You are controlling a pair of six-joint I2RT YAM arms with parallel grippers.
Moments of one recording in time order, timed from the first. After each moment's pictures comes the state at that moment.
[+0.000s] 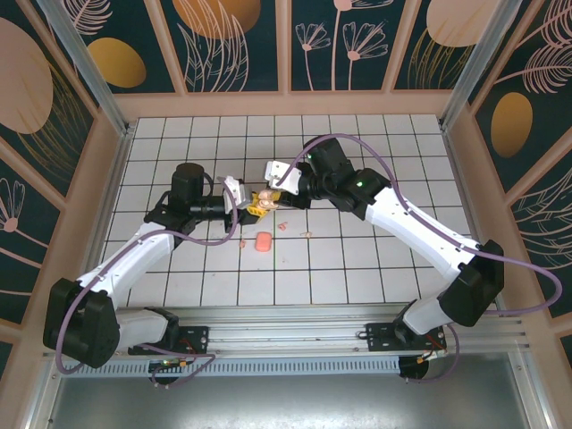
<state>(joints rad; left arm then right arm) -0.38 1.25 0.81 -0.04 0.96 0.52 0.77 1.47 1.39 -0.53 -0.27 -0.71</state>
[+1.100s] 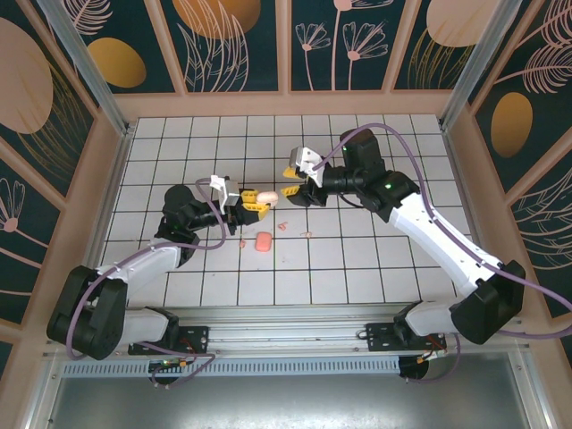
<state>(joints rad) -0.38 1.29 0.56 0.82 1.02 -0.11 0.61 1.34 1.28 -0.40 -0.71 -0.53</state>
